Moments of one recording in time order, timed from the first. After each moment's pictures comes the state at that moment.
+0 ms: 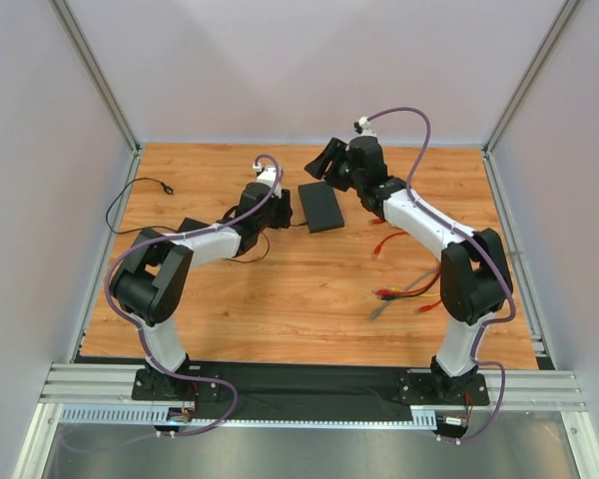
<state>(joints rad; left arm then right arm) -0.51 1.80 1.03 0.30 -0.10 -0.25 0.48 1.83 1.45 0.00 -0.07 0.80</state>
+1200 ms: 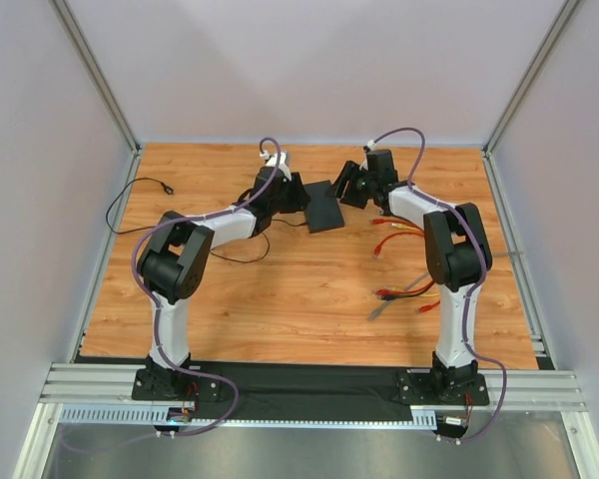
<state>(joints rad) -0.50 2.01 1.28 0.29 0.02 -0.50 0.28 2.12 1.49 -0.04 -0.33 0.67</state>
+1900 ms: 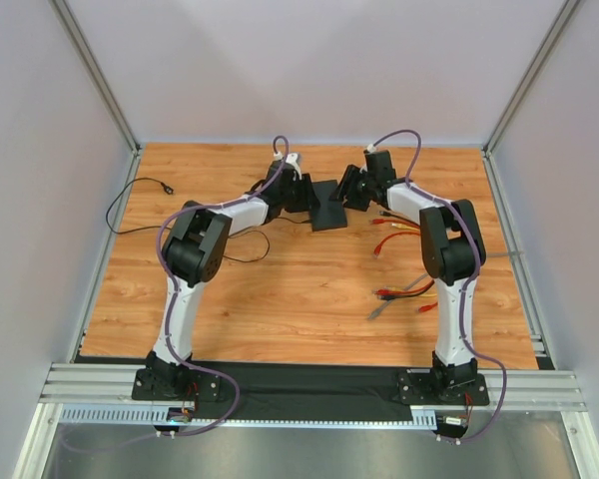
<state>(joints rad) -0.49 2.24 1.55 0.11 0.14 -0.52 0.27 2.19 1.57 -0.15 -0.29 0.63</state>
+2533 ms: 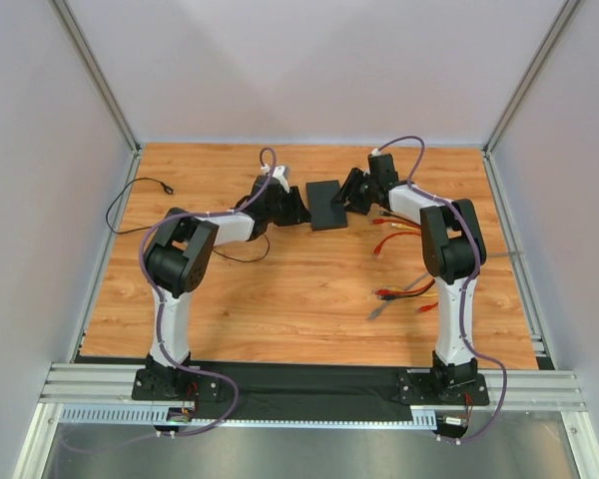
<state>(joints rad) -0.47 2.13 1.32 0.24 0.20 -0.53 0.25 2.21 1.55 -0.14 -0.32 0.71</state>
